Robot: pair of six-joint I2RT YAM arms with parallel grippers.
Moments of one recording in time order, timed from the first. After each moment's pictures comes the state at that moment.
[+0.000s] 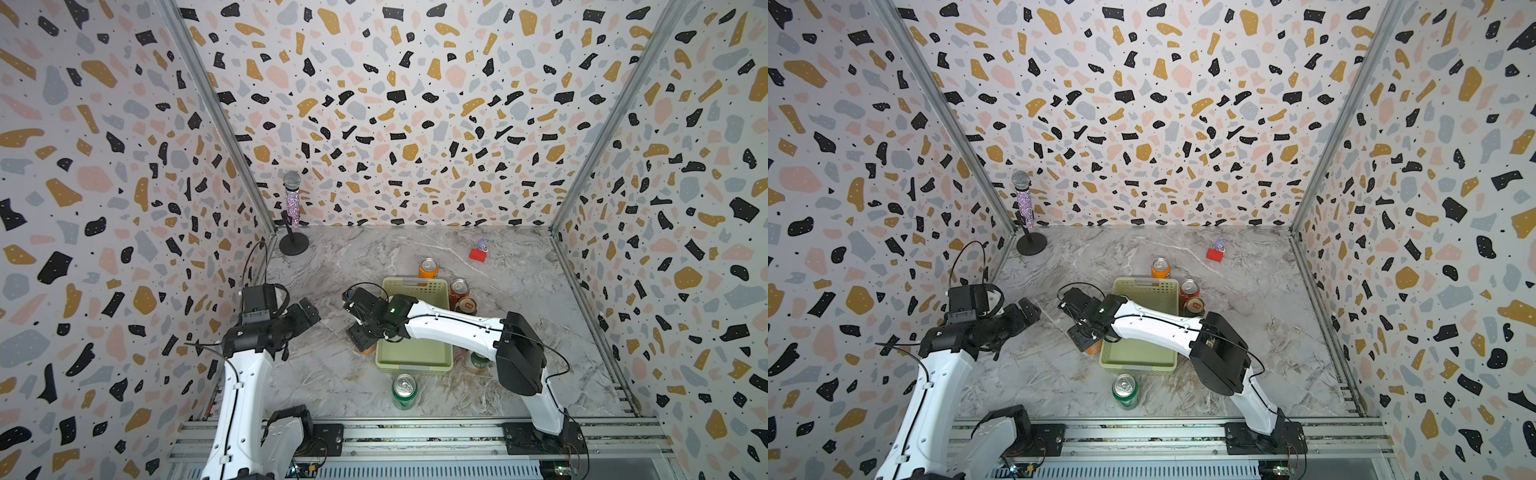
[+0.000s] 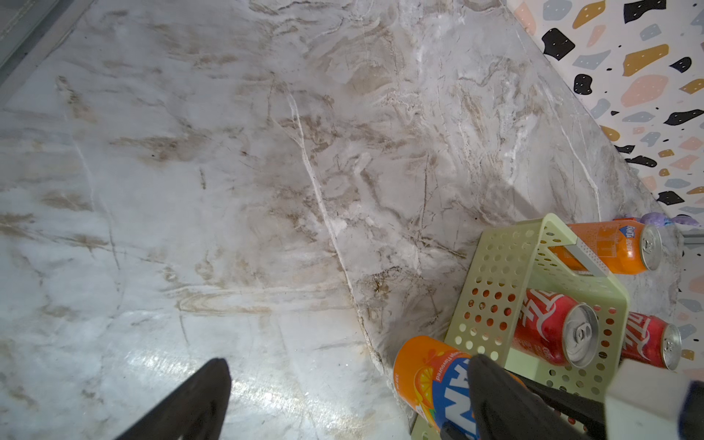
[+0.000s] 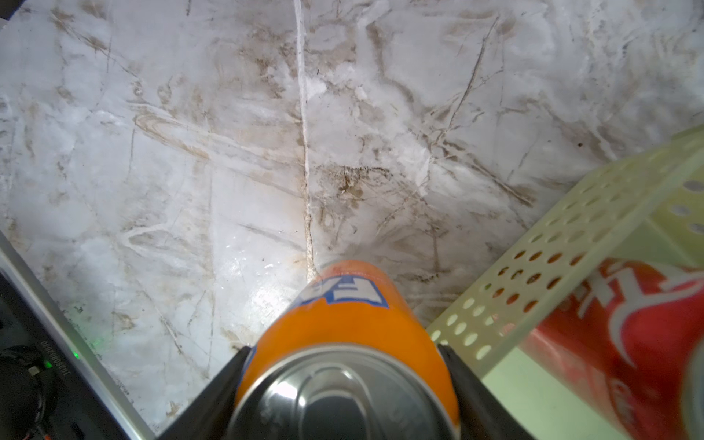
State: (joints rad) left arm 0.21 0.90 0.85 -0.88 0.23 -0.43; right arm 1.16 2.10 1.82 -0.74 0.07 0.34
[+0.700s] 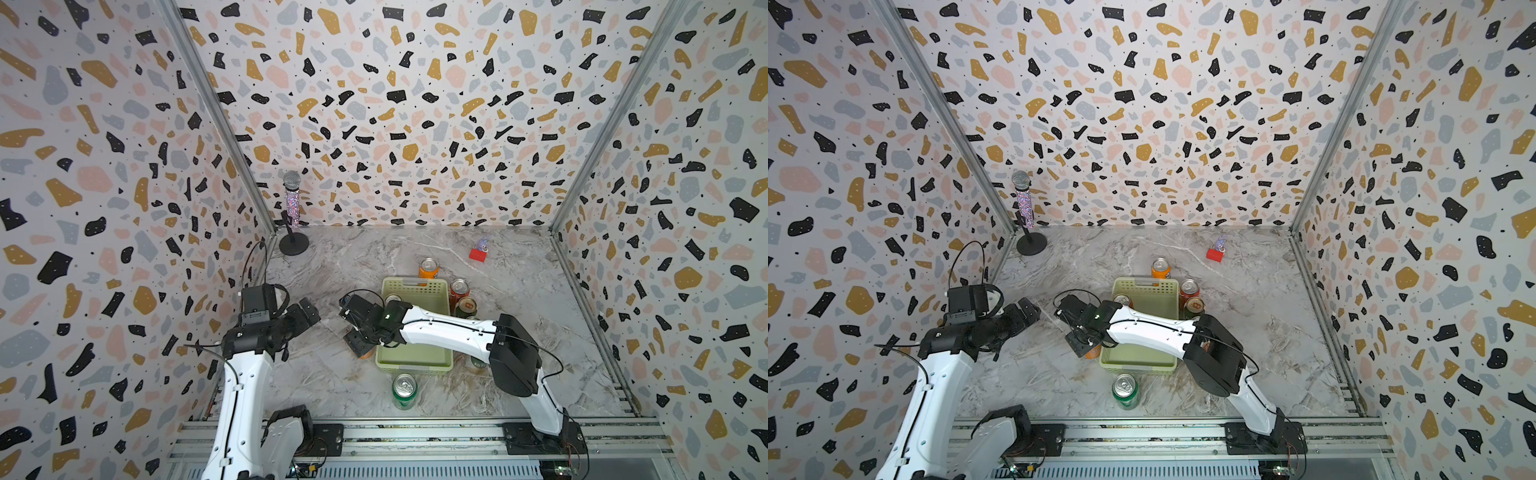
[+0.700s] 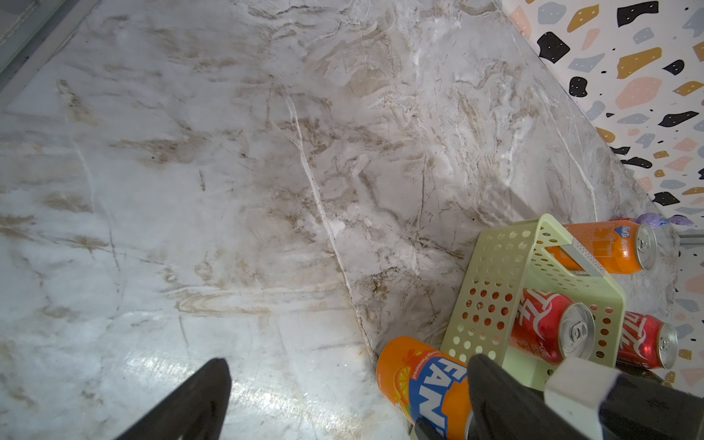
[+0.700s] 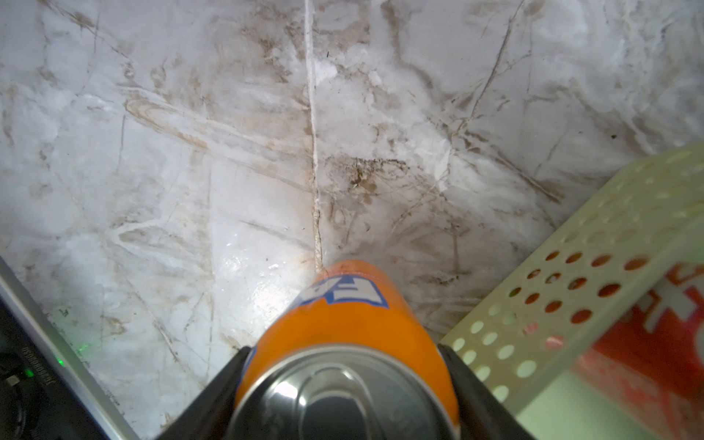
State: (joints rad) left arm 0.21 0.90 0.85 -0.88 0.23 -0.43; right arm 1.18 2.12 1.82 -0.73 0.09 0.35
